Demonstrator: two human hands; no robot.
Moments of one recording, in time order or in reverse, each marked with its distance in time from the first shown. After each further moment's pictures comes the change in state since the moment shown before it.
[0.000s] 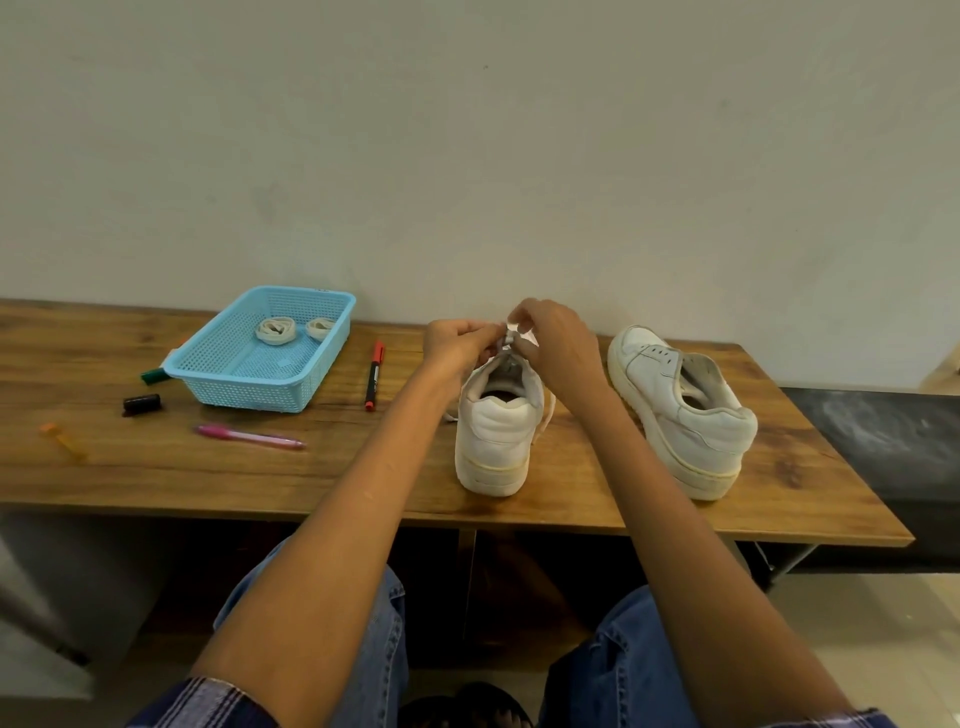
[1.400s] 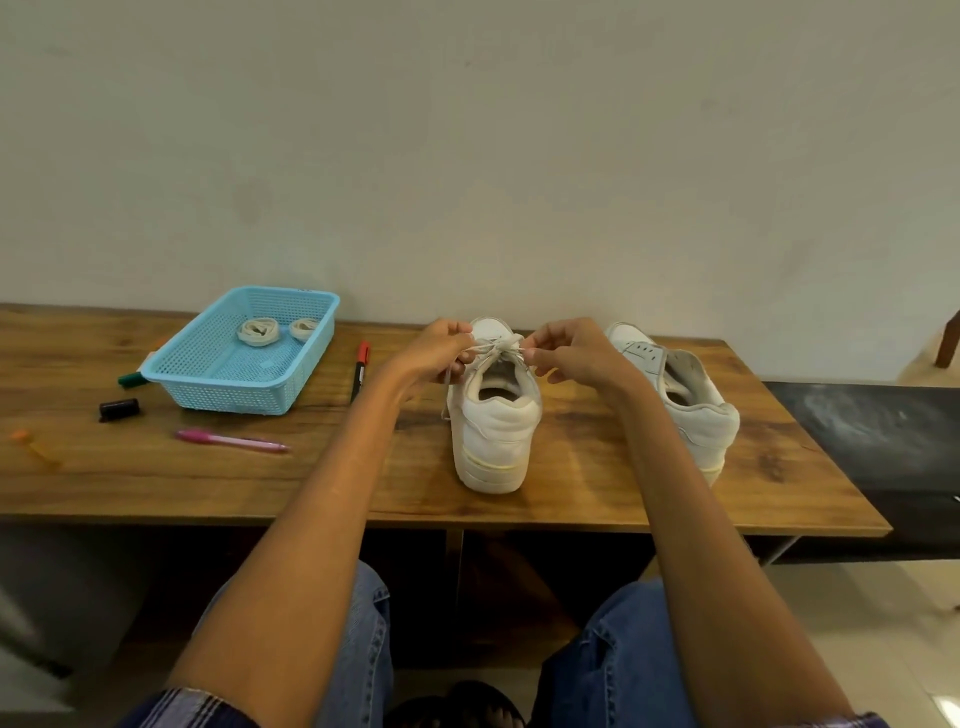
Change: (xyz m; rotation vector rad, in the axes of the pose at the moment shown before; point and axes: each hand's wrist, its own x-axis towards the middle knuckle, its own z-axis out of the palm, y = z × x) left_hand 0.010 0.004 -0.017 0.379 -0.273 -0.045; right_hand -0.011 0.028 -0.029 0.648 -0.309 0.368
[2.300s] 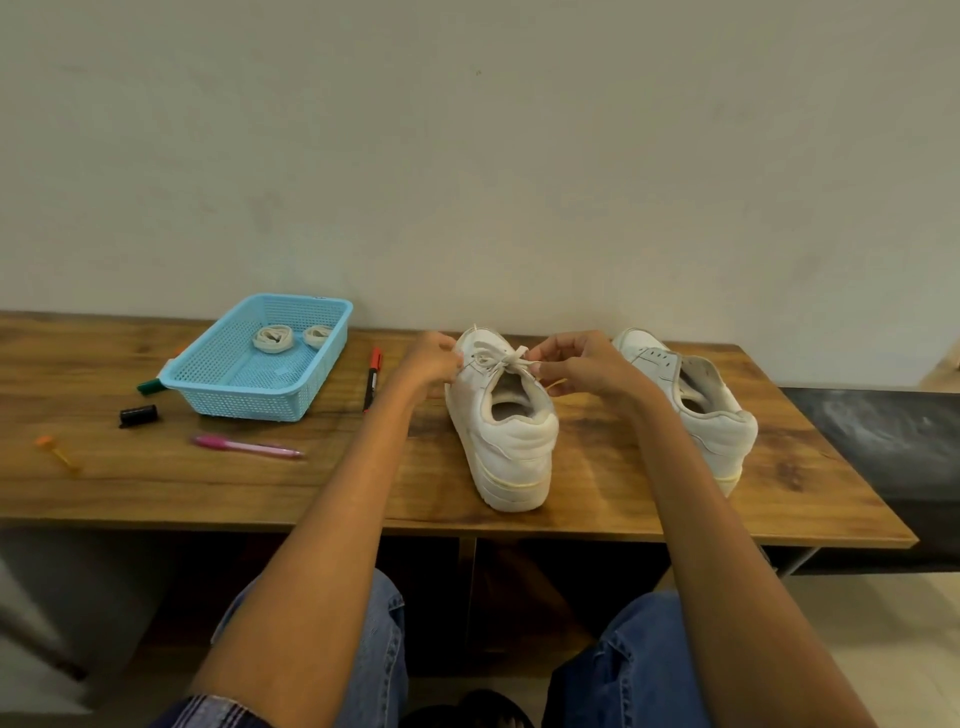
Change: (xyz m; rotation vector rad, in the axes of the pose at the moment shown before) left_hand 0.000 -0.007 -0.009 0.184 0.211 -0.053; right_hand 0.003 0.006 0.003 0.127 -0.086 0.023
